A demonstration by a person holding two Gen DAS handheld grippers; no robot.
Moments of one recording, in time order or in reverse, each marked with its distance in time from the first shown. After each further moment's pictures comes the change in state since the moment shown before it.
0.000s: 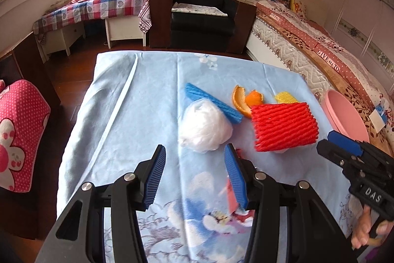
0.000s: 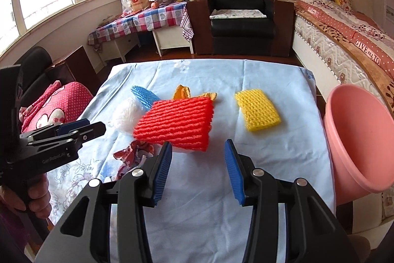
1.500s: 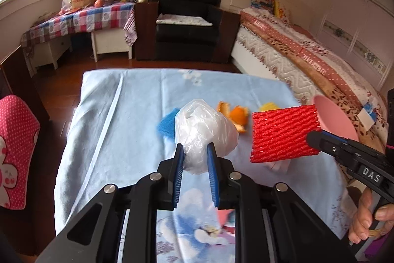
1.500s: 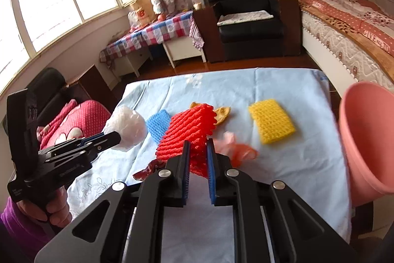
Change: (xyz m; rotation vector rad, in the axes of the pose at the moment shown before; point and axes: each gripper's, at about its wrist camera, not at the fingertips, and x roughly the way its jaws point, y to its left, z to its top) left arm -0.006 -0.011 0.013 0.066 -0.070 -0.078; right arm -0.006 -0.016 0.014 0.096 -0.052 0.112
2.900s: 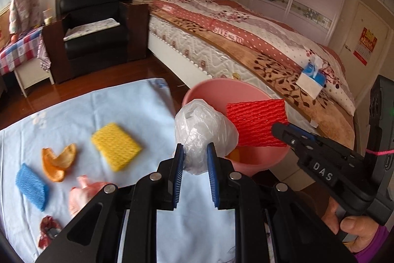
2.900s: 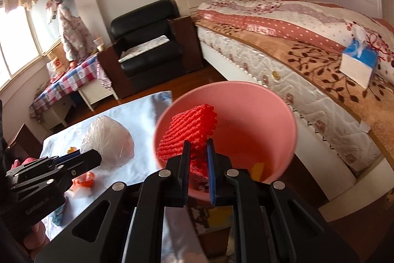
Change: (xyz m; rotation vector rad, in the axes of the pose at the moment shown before) left arm 0.069 -0.265 0.035 0.280 0.089 -0.296; right arm -0.103 -0.182 -0.018 0.279 -0.160 -0.429
